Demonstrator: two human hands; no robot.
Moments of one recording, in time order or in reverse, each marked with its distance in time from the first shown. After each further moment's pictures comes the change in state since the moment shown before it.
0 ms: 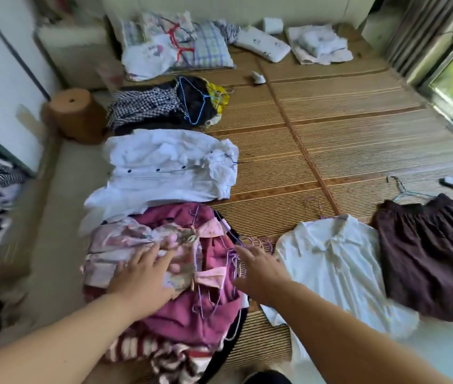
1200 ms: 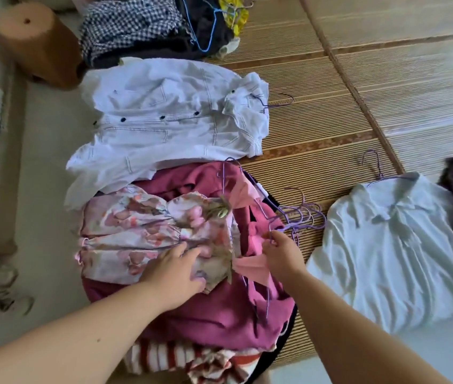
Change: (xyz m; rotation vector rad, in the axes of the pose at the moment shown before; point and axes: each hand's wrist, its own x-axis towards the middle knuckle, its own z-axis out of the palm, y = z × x) left_hand 0.119 -0.074 0.128 -0.180 -0.255 0.107; right_hand 0.147 -0.037 0.136 0.861 0.217 0.488
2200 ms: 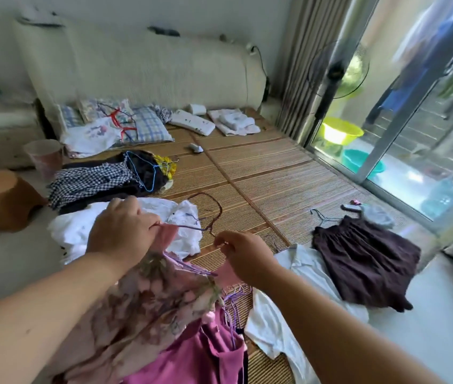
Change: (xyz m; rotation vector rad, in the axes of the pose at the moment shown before) left_hand -0.187 0.066 -0.277 0.191 1.056 0.446; right_hand -0.235 -0.183 -0.162 -0.414 0.298 -0.623
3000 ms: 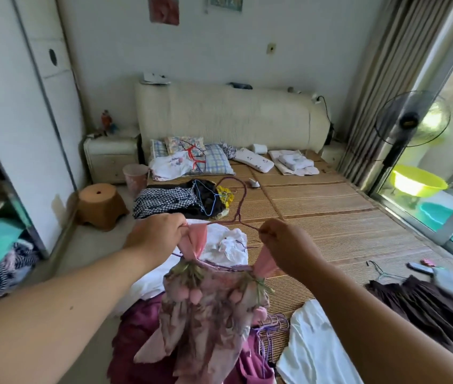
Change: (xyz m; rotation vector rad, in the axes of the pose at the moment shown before) left_hand -0.045 -0.005 -0.103 -0.176 -0.067 -0.293; right_hand -0.019 -0.064 -0.081 -0.092 0.119 -0.200
